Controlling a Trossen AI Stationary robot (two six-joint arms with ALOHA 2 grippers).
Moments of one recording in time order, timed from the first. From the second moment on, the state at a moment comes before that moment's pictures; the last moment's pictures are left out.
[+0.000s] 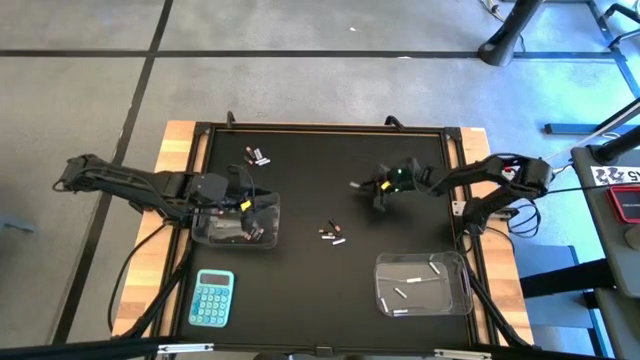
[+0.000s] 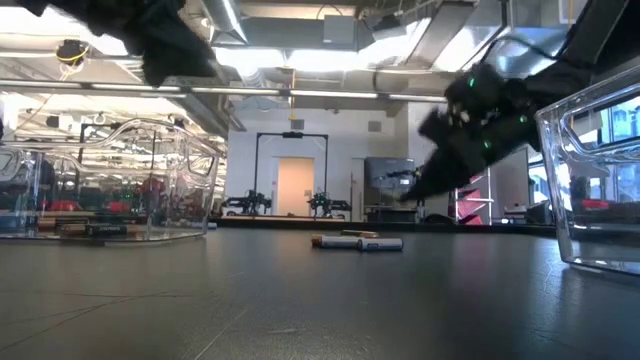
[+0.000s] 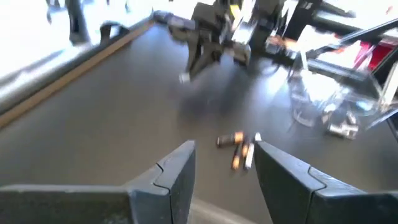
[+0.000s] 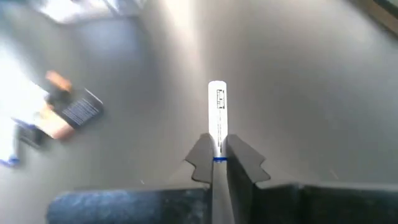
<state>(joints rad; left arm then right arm) -0.13 0.81 0.58 -0.19 -0.35 -0.34 -0.41 1.50 0.43 0.50 -0.28 -0.10</state>
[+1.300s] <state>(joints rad) -0.19 1.30 0.58 0.41 -0.35 -0.05 0.82 1.31 1.02 -0.56 0.38 1.31</state>
